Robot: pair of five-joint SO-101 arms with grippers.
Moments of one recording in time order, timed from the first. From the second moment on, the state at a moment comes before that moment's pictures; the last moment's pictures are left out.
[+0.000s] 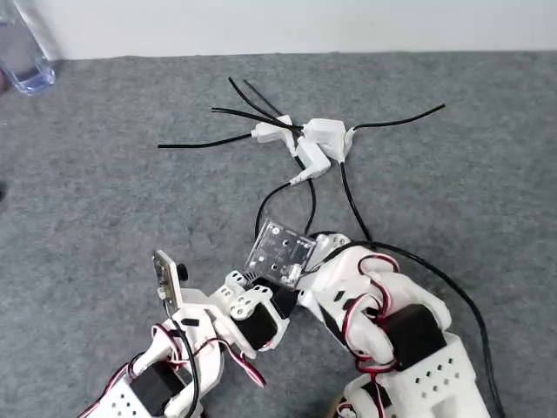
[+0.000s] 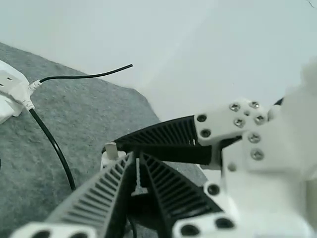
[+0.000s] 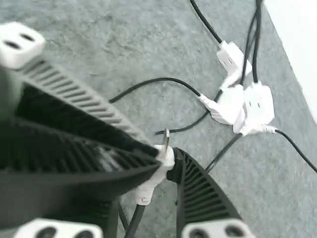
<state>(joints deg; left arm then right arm) 44.1 -103.6 96.6 22.6 50.6 -31.6 -63.3 45.6 72.0 39.4</state>
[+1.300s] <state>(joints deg) 44.7 -103.6 96.6 22.2 47.8 -32.4 -74.3 41.7 84.9 41.0</state>
